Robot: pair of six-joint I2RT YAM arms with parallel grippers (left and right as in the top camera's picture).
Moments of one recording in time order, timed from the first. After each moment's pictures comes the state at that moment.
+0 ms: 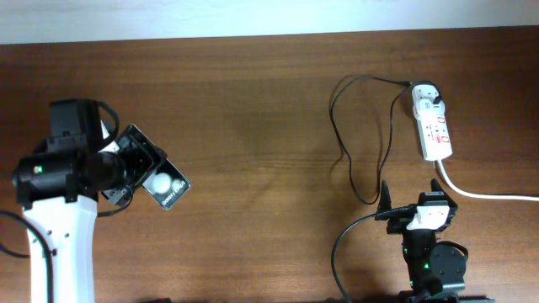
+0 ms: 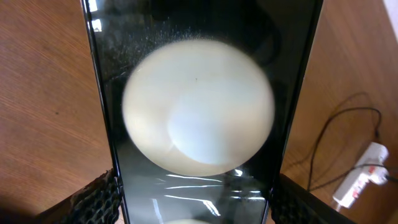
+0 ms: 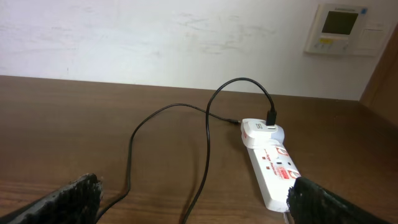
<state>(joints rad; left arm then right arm) 0.14 1.29 1.40 -1.30 0.23 -0.64 0.03 0.01 0.01 -0.07 0.06 -0.07</state>
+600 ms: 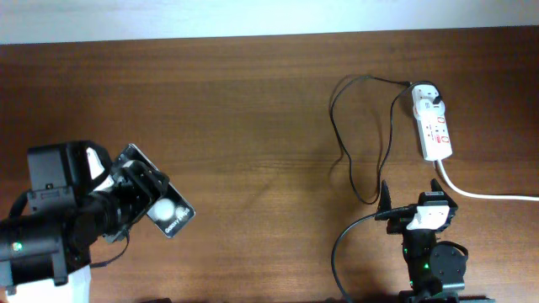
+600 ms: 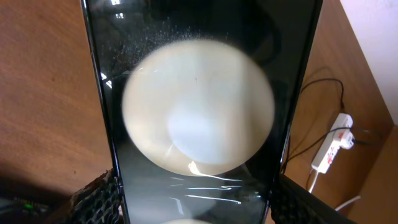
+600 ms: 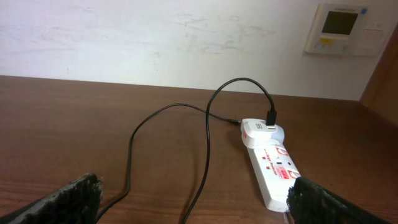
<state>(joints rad) 0.14 1.06 1.40 -1.43 0.30 -0.64 0.03 0.01 0.01 -0.07 0.06 -0.07</state>
